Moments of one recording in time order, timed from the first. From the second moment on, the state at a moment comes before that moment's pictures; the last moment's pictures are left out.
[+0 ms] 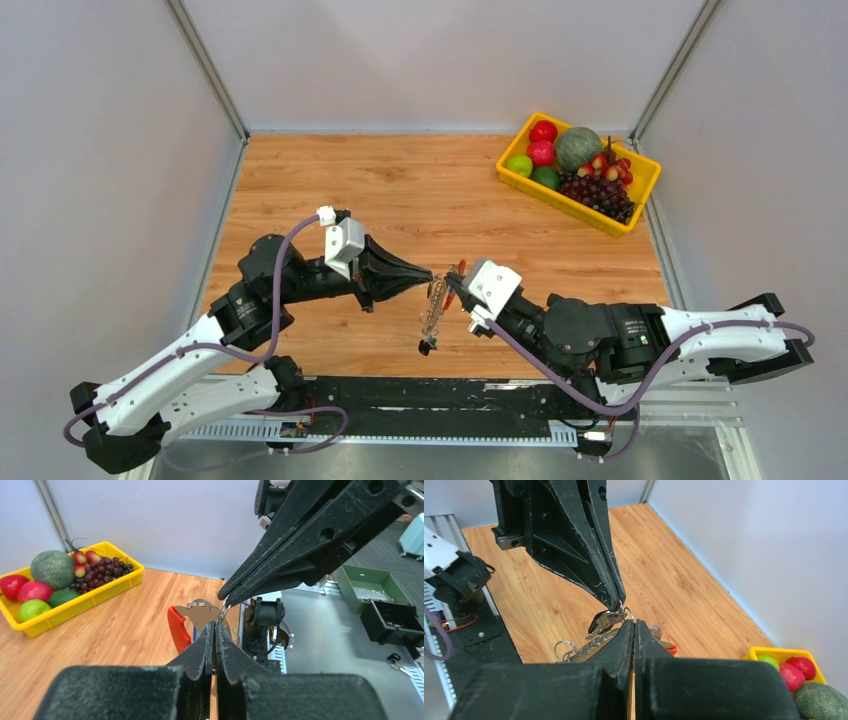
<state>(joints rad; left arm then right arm) -0.94 0.76 0.93 -0.02 0.48 -0.15 1.71 0.98 1.28 -0.42 0.82 -0.24</state>
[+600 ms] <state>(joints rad) -0.93 0.74 0.93 0.03 0.61 -0.20 1.71 0.85 1.24 -0.28 0.71 -0.24</state>
